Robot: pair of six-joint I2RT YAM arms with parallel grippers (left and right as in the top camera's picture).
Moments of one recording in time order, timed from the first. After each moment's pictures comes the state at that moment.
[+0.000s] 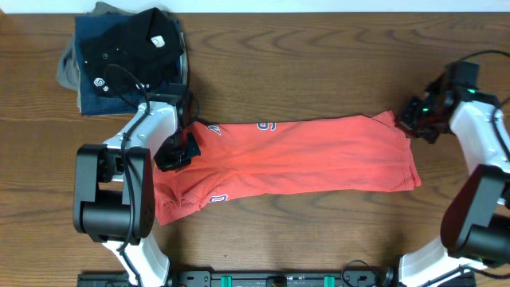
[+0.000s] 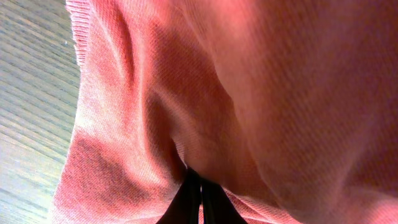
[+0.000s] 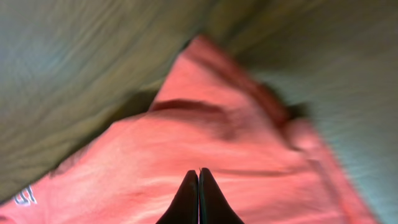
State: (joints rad) left arm -0.10 1.91 1.17 -1.00 -0.09 -0.53; right arm -0.23 1.80 1.25 -0.78 -0.28 0.38
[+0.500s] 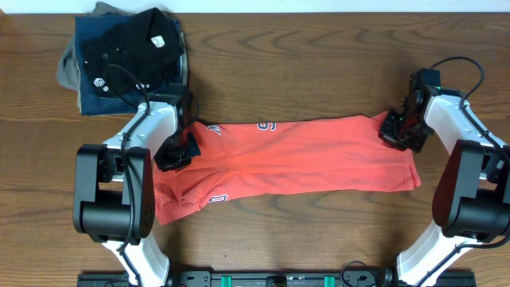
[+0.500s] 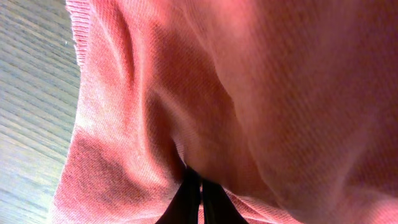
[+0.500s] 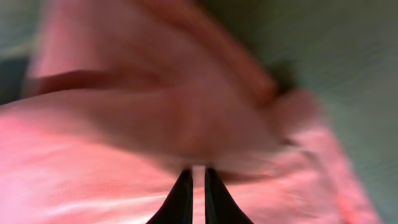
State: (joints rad) left arm -0.10 1.91 1.17 -1.00 -0.09 -0.53; right arm -0.15 1.93 1.25 -0.86 -0.03 0.42
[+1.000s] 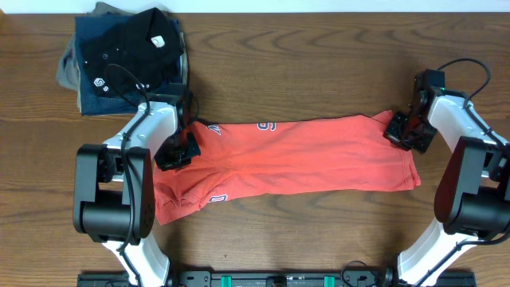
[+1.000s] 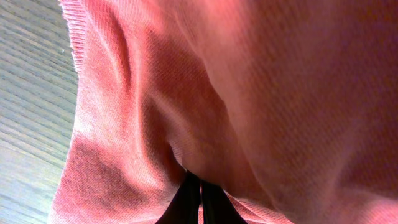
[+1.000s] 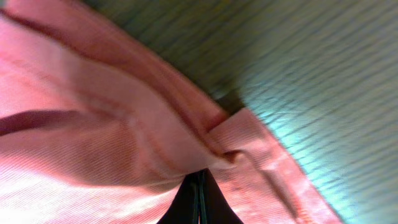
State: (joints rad) left arm -0.10 1.91 1.17 -0.99 -0.09 -0.51; right arm -0.18 1.94 1.25 -0.83 -0.04 0.43
